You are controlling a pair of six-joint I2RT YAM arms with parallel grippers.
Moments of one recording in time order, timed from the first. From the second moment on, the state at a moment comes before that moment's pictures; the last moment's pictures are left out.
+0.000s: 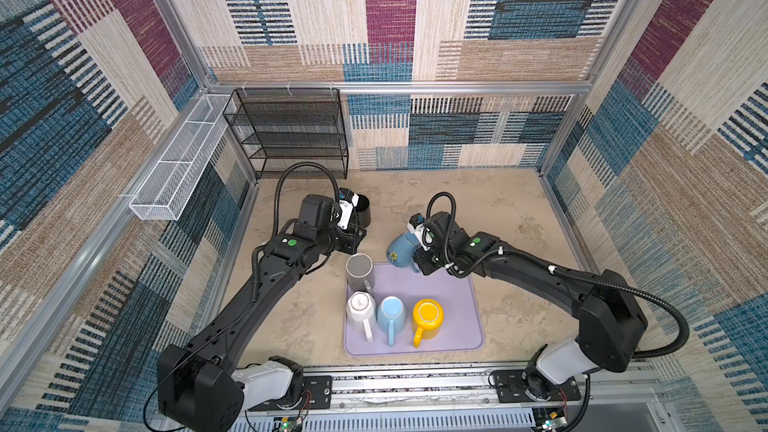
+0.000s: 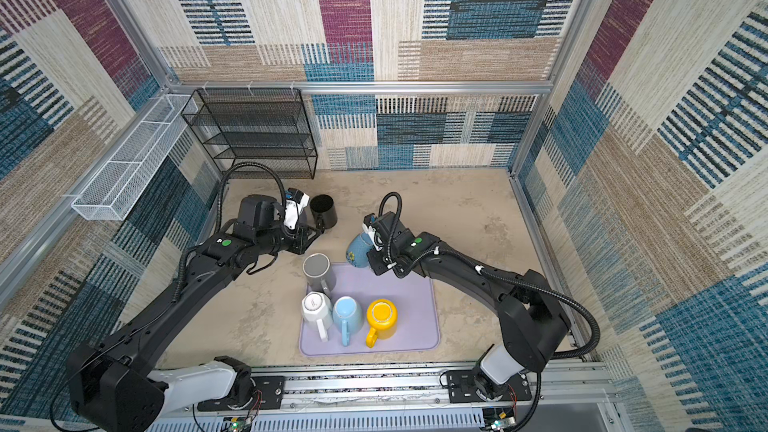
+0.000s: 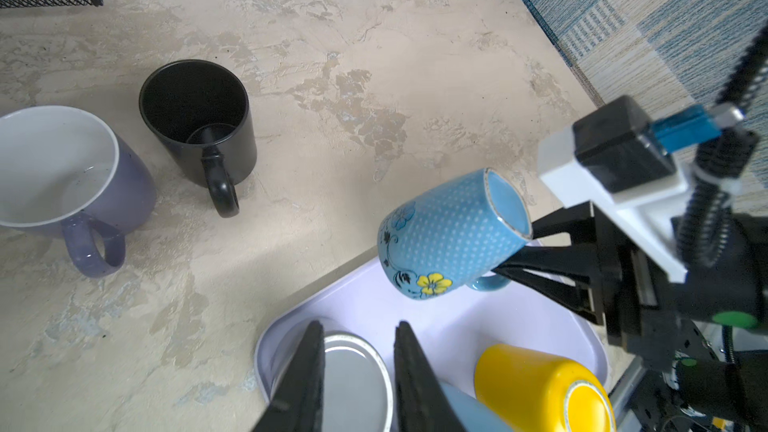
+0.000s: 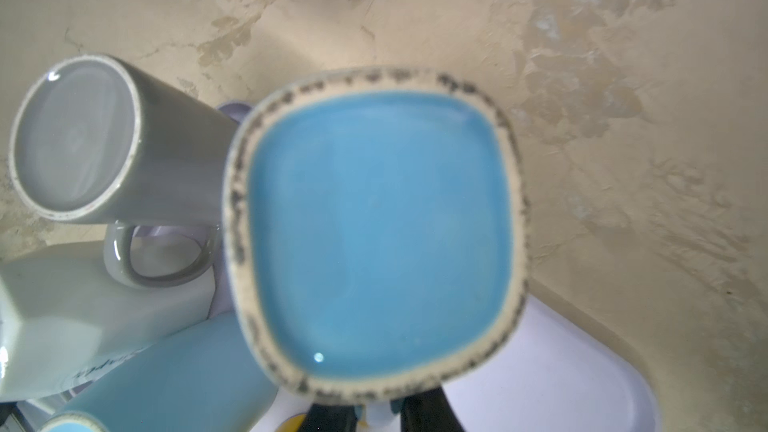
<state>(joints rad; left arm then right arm) -0.38 1.24 1.09 -0.55 0.28 -0.14 0.71 1.52 1.10 -0.48 -0.05 0.20</state>
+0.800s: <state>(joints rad) -0.38 1.27 1.02 -0.36 0.47 -0.28 0.46 1.40 0.89 -0.01 -0.37 0.44</state>
